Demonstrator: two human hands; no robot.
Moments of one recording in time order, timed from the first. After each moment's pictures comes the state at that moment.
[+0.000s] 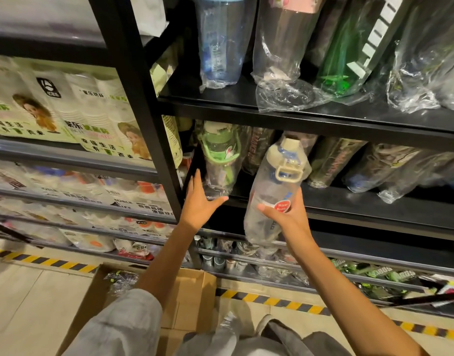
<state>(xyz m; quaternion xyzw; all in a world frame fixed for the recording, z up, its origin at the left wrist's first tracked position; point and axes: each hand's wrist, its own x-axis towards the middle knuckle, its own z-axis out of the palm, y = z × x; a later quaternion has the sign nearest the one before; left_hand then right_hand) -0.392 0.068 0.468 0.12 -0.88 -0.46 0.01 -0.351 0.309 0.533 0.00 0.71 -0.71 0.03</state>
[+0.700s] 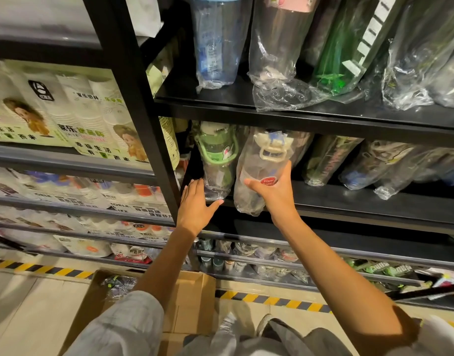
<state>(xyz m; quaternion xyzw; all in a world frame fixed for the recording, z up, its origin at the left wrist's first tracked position) -0.389 0.065 0.461 0.07 -0.95 -0.30 0.03 -0.399 0.275 0.543 0.01 0.74 -0.67 -0.03</state>
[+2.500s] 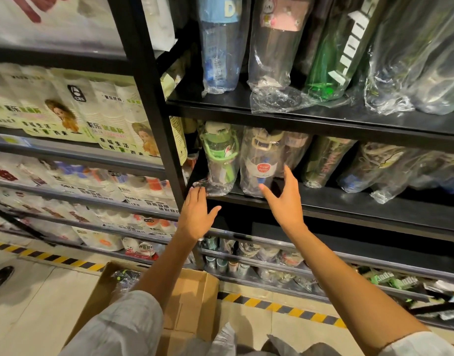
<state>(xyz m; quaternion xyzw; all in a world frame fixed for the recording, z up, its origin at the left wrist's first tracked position) -0.344 0.072 0.461 0.07 -0.97 -0.22 0.04 -0.378 0.317 0.531 0.00 0.87 -0.49 -0.02</state>
